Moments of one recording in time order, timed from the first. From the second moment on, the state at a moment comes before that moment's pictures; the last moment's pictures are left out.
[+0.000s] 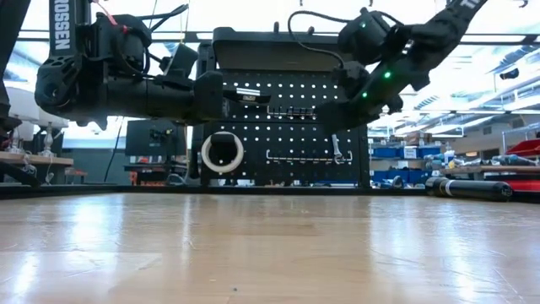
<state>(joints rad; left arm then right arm) 0.02 1.78 0.36 1.56 -0.57 0.15 -0.21 1.56 0.74 0.26 0.99 0.16</state>
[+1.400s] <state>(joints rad) 0.02 1.78 0.36 1.56 -0.58 0.15 -0.39 1.57 0.74 0.52 0.80 0.10</state>
